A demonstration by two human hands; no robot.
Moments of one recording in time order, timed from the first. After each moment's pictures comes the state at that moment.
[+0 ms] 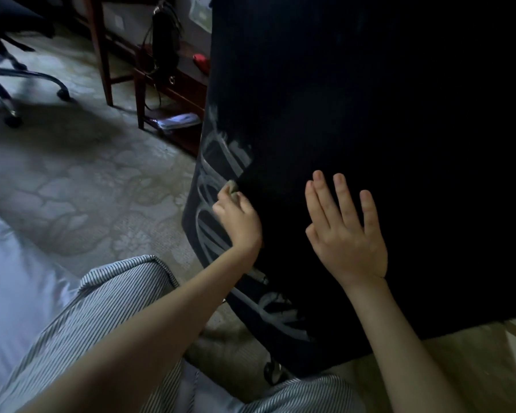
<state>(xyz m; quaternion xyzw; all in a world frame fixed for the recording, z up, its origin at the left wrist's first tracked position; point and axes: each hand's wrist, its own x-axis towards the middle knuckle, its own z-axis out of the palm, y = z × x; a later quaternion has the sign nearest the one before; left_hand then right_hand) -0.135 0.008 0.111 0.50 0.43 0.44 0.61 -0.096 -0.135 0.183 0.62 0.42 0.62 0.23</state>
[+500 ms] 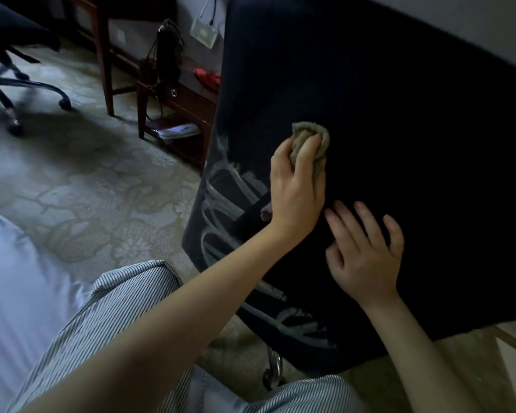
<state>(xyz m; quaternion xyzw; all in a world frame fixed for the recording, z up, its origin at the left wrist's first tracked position) -0.144 -0.018 0.208 0.68 0.13 0.62 0.36 -0.107 -0.160 0.199 0.63 0.51 0.58 0.06</state>
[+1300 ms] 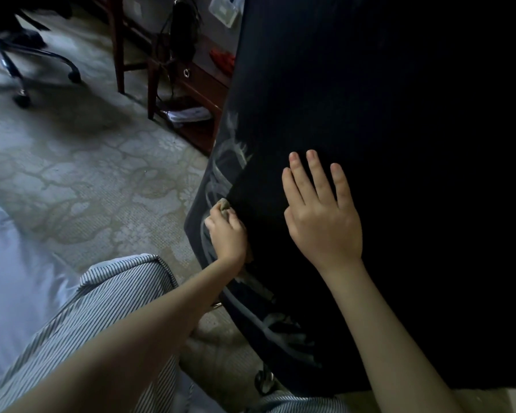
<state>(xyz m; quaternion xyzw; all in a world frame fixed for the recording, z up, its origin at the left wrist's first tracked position) -0.144 0.040 0.065 0.52 0.49 0.38 0.59 -0.108 -0.059 0.201 0.66 0.48 0.54 0.22</state>
